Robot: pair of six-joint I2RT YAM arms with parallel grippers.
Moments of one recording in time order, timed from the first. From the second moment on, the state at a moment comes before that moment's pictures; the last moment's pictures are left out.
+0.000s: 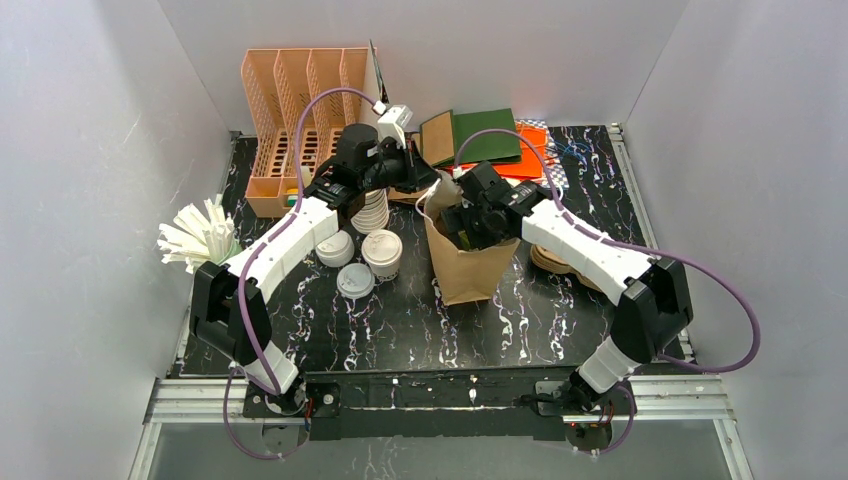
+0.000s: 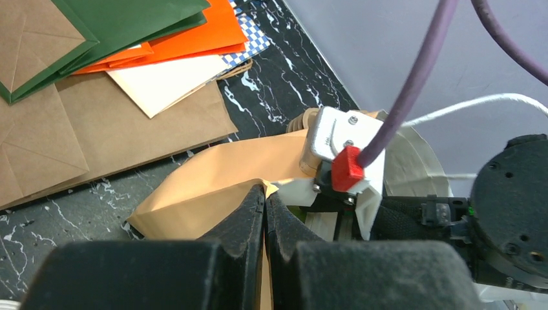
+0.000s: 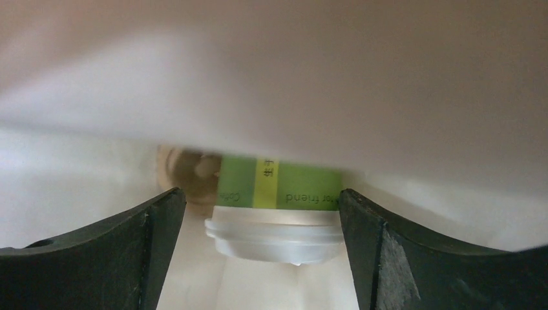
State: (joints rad) left arm -0.50 1.58 1.36 -0.07 0.43 -0.45; right arm 0.71 1.59 1.40 -0.87 0.06 0.26
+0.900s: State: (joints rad) left arm -0.50 1.57 1.34 -0.06 0.43 -0.40; right arm 0.71 1.50 1.50 -0.92 0.12 0.25
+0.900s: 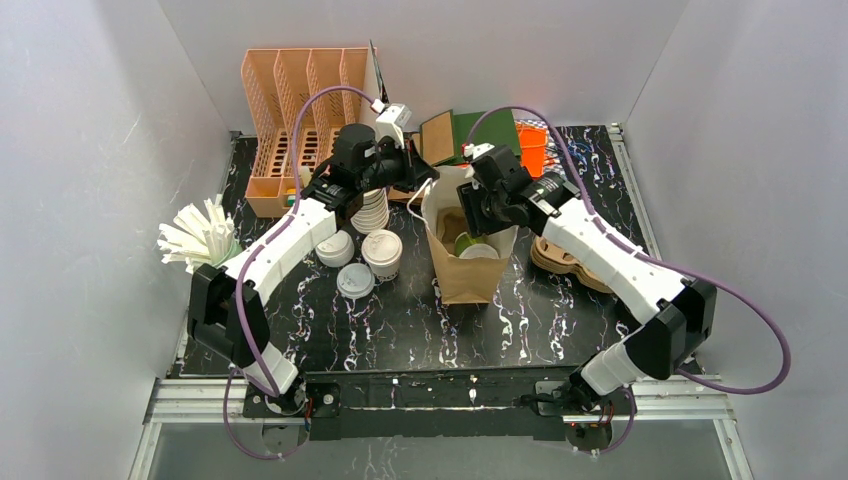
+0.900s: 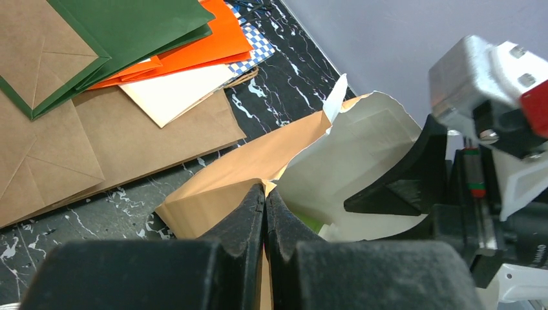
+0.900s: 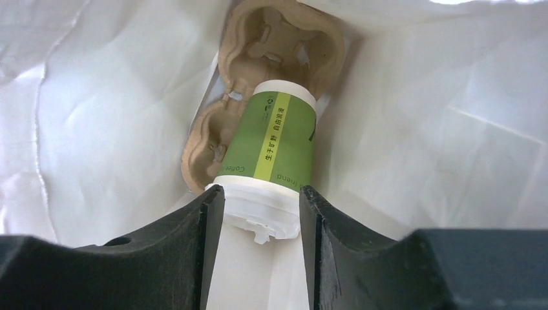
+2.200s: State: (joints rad) left arm -0.50 1.57 1.37 0.18 0.46 -0.54; right arm 0.75 1.46 1.14 -0.45 0.11 0.26
